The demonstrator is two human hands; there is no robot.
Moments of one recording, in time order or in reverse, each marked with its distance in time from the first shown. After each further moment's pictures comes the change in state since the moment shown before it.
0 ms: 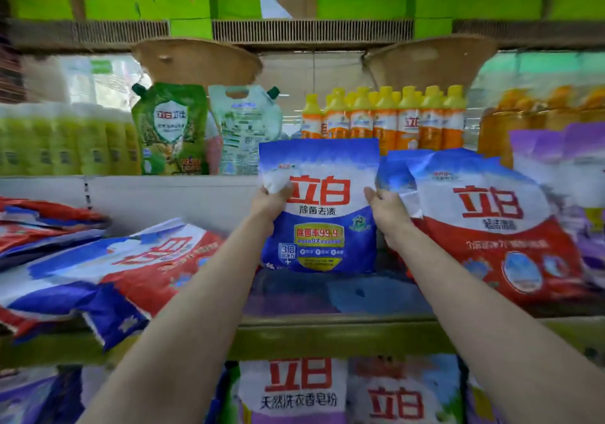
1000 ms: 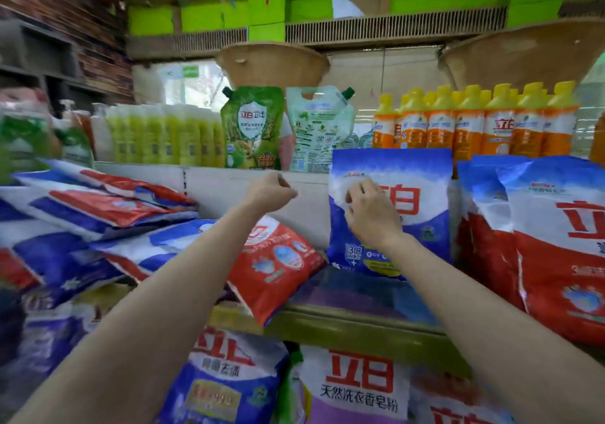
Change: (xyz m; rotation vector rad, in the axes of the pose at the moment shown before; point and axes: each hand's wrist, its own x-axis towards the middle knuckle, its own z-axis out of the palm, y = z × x) left_hand -0.013 0.044 -0.112 0.812 0.116 0.126; right_hand -0.060 -0.071 0.098 -0.798 -0.094 -0.729
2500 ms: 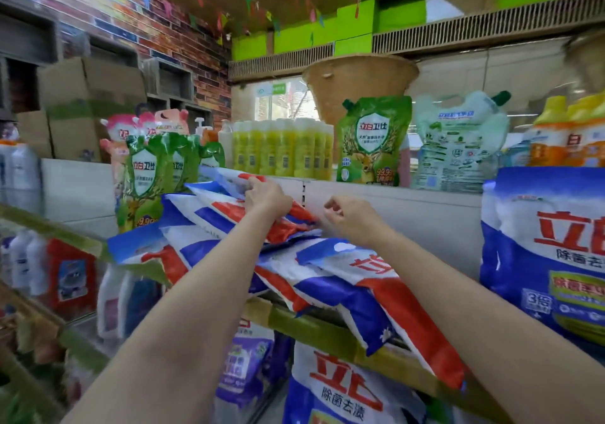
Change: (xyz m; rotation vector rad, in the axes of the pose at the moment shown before) left_hand 0.030 -0.135 -0.162 0.523 0.261 -0.324; right_hand 0.085 -0.225 0.058 0.499 -0.319 -0.152
